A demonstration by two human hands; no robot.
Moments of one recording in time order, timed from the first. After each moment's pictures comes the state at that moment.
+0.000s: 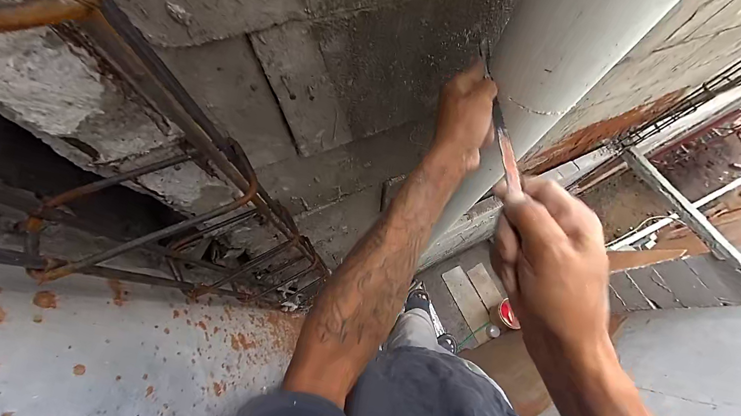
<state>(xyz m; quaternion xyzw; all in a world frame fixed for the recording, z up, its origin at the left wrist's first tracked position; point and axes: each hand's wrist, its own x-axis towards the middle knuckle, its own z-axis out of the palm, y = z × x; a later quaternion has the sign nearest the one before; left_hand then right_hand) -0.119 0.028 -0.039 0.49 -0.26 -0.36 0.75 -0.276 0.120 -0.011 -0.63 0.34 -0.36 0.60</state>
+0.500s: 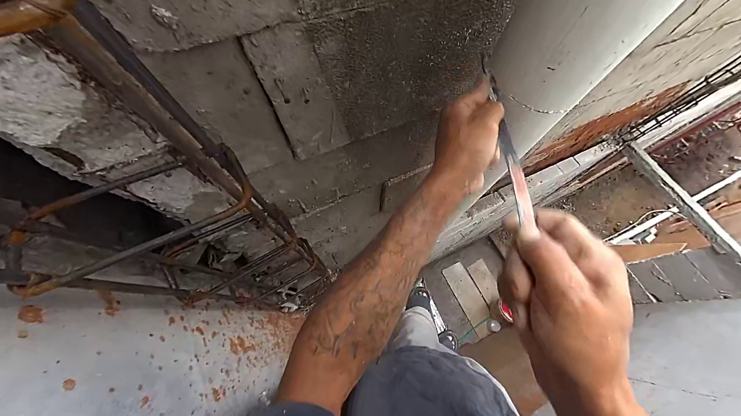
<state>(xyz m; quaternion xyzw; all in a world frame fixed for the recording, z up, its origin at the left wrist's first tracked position) -0.132 0.044 -0.036 0.50 -0.24 -0.37 0.75 -0.285 0.130 -0.017 -0.63 0.34 -0.37 0.59</state>
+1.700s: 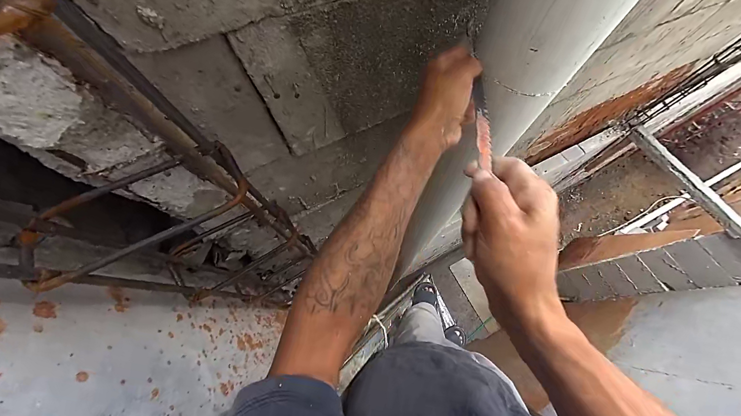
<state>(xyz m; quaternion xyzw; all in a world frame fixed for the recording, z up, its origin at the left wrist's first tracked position) -0.105 0.030 -0.034 0.50 -0.26 -0.40 0.72 -0.256 0.121 -0.020 -0.64 0.35 -0.37 0.58</state>
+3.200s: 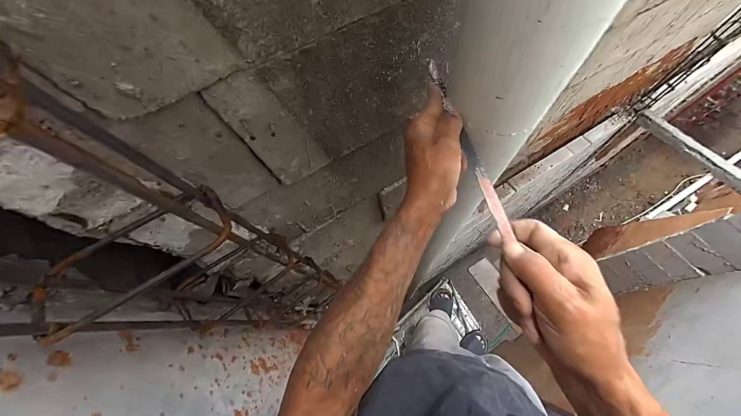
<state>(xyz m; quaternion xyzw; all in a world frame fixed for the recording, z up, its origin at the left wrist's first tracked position) -0.149 0.040 -0.046 0.50 -0.28 -0.30 0.76 -0.330 0.097 -0.046 -0.60 0.28 -0.33 0.67</state>
